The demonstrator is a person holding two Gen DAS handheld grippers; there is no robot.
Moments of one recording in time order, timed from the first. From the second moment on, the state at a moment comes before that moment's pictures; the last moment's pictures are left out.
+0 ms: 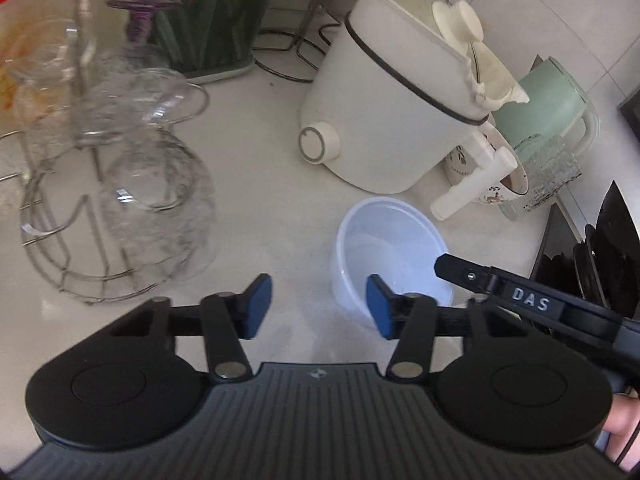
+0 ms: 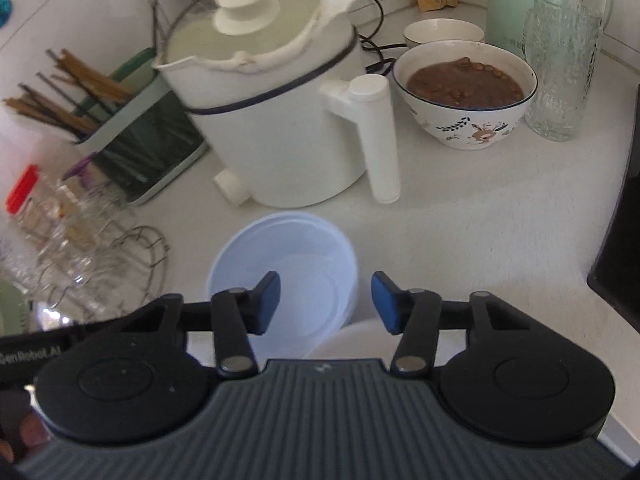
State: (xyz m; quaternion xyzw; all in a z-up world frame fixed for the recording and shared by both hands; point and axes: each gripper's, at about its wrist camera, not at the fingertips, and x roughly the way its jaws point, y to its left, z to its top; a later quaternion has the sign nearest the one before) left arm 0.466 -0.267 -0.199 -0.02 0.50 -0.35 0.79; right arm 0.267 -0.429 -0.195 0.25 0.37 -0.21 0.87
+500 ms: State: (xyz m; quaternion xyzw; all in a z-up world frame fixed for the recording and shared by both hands) left arm 0.469 -0.301 -0.222 -0.04 0.51 -0.36 0.78; right arm 0.279 -0.437 -0.223 0.30 0.35 -0.18 0.87
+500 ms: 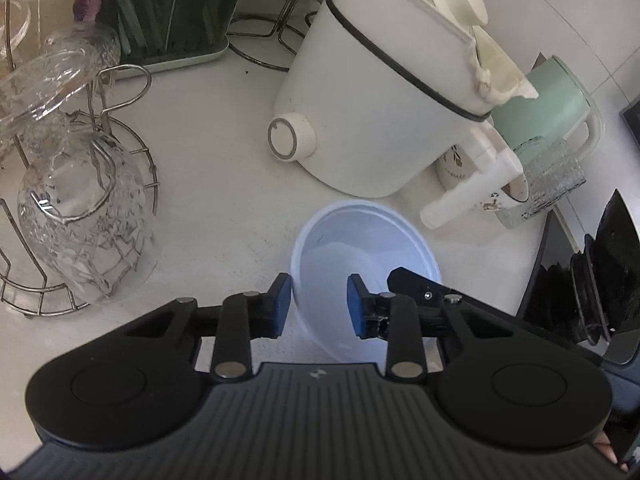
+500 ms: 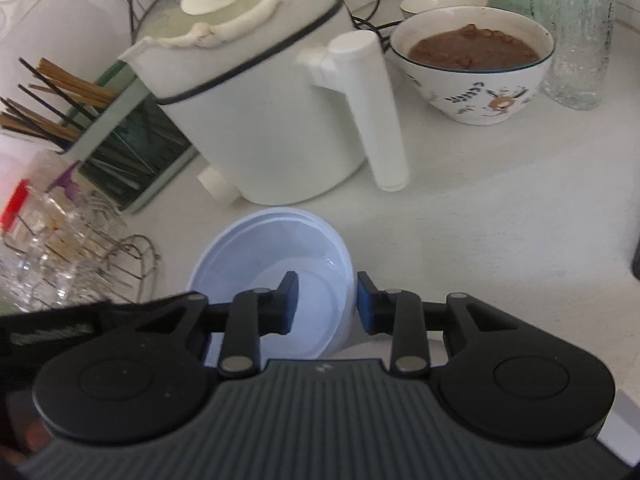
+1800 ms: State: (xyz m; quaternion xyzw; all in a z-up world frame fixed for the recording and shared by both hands) left arm 0.415 -0.197 -0.076 -0.07 0.45 -0.35 0.82; right arm 0.238 -0.364 -0.103 0.30 0.31 -0.14 0.89
